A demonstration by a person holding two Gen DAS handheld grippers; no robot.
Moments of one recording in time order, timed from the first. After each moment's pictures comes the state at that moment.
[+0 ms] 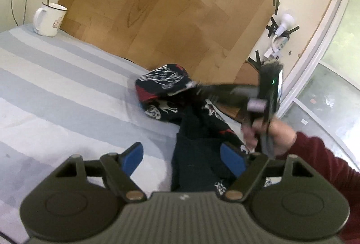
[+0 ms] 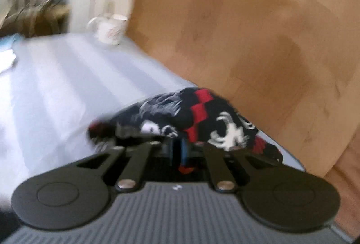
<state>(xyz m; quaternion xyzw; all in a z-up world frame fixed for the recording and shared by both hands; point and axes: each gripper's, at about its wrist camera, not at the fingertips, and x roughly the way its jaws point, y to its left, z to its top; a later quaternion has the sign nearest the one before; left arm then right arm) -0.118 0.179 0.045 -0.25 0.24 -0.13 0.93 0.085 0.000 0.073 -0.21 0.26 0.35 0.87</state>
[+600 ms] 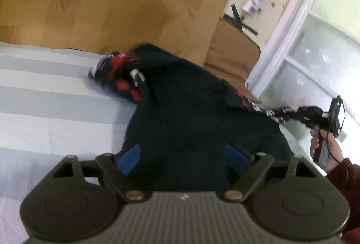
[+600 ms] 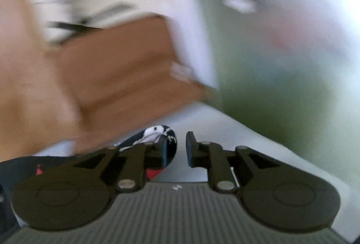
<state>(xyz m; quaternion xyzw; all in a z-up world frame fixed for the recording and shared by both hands) 0.000 0.088 0.045 -0.15 0.31 -0.21 0.91 0.094 -0.413 0.067 0.16 0.29 -0.16 0.93</state>
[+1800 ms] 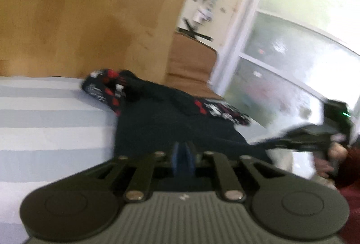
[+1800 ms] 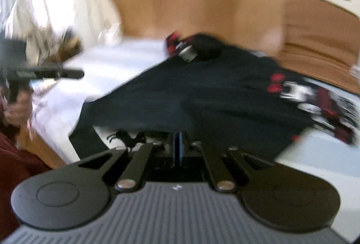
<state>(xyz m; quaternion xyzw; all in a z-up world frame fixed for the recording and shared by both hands) -0.095 0.112 0.082 -0.11 0.24 -0.27 0.92 -0.037 -0.252 0.092 -0.03 0.36 0.33 0.87</state>
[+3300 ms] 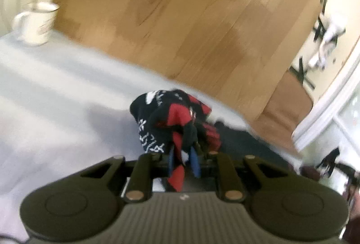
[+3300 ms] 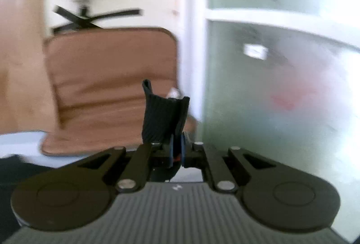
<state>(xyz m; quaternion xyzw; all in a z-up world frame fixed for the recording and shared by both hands) 0.000 0.159 0.046 -0.24 0.31 -0.05 0.92 0.170 -0.408 0.066 0.00 0.27 -0.13 0.95</state>
